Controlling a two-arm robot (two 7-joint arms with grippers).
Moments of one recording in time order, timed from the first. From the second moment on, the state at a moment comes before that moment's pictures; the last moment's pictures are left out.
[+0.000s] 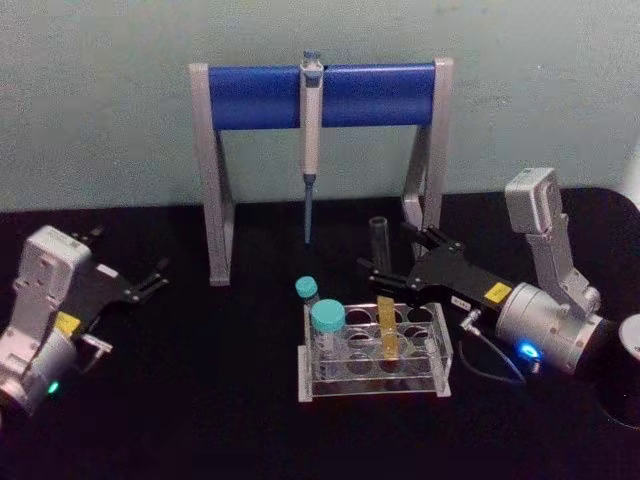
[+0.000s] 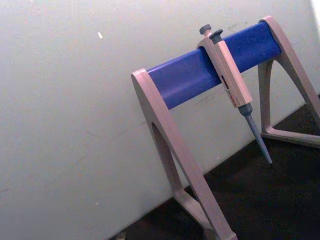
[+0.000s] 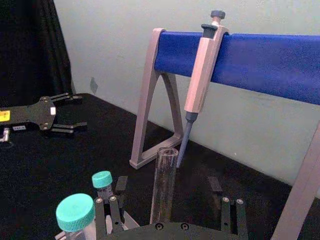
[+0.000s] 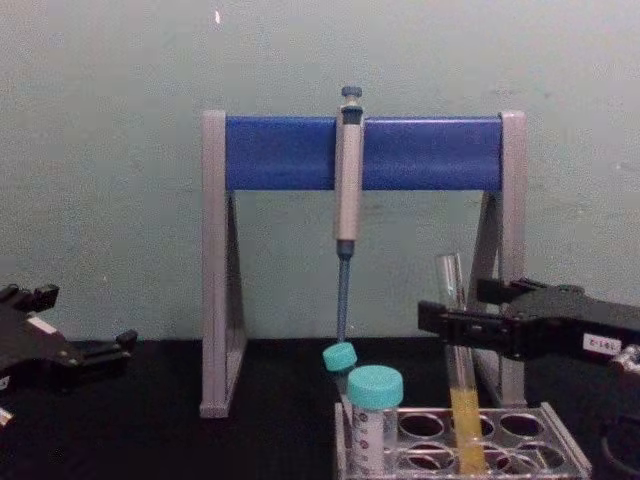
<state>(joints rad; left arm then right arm) -0.20 0.60 0.45 -1.41 -0.25 -0.12 0.03 0.30 0.43 -0.41 -1.41 0.45 0.05 0.51</state>
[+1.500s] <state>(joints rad) -0.20 0.60 0.45 -1.41 -0.25 -0.12 0.03 0.31 0.43 -0.43 -1.40 0.47 0.08 0.50</state>
